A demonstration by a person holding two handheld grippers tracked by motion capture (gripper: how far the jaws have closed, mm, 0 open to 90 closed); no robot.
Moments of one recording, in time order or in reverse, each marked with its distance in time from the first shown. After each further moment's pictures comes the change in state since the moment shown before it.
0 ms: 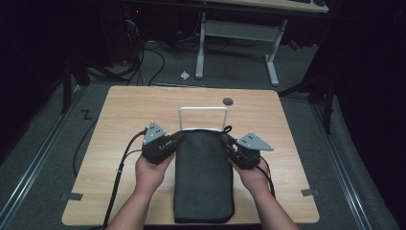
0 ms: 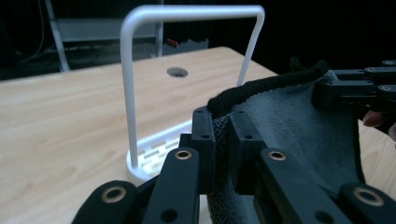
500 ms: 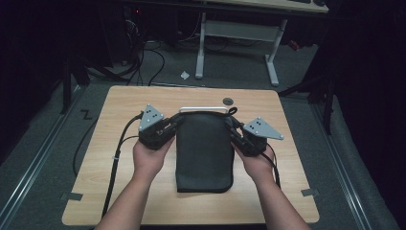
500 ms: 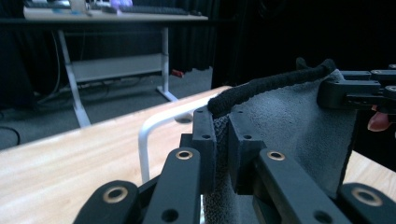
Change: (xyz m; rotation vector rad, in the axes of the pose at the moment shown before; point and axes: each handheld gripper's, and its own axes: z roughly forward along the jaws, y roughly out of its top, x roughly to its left) left arm -0.002 0.052 -0.012 -0.106 0.019 0.066; right arm -0.007 0.053 -0.013 -0.128 -0.042 -0.025
